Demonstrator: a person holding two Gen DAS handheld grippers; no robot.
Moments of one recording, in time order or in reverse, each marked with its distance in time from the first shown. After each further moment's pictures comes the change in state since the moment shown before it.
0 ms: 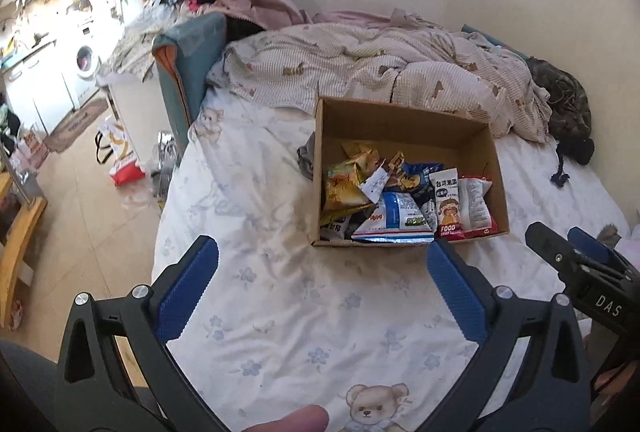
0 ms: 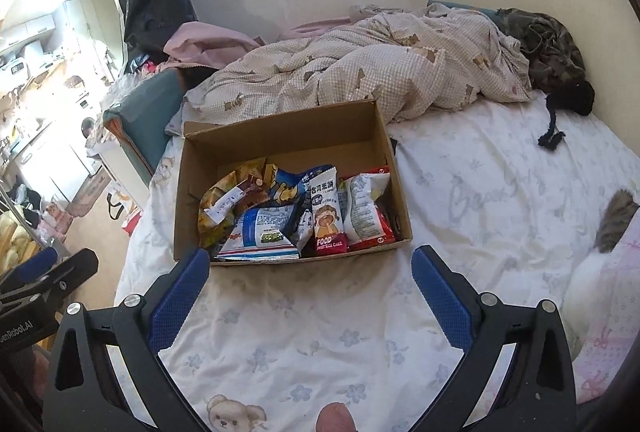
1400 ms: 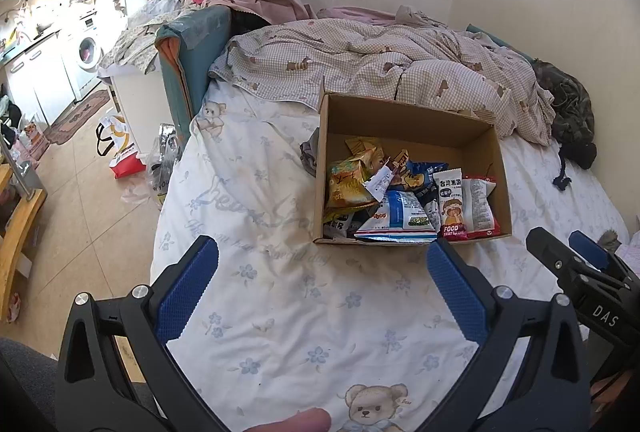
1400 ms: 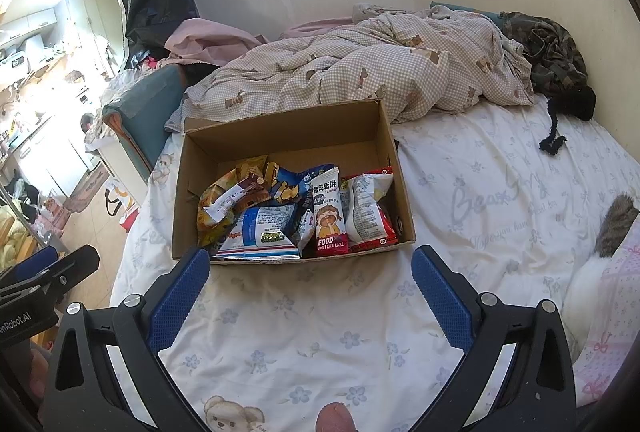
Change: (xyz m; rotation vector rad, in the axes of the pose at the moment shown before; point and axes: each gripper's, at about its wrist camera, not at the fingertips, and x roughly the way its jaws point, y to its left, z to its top) left arm 0.000 0.004 0.000 -0.017 0.005 -0.004; right arm 0.001 0.007 -0.001 -0.027 -0.008 -0.009
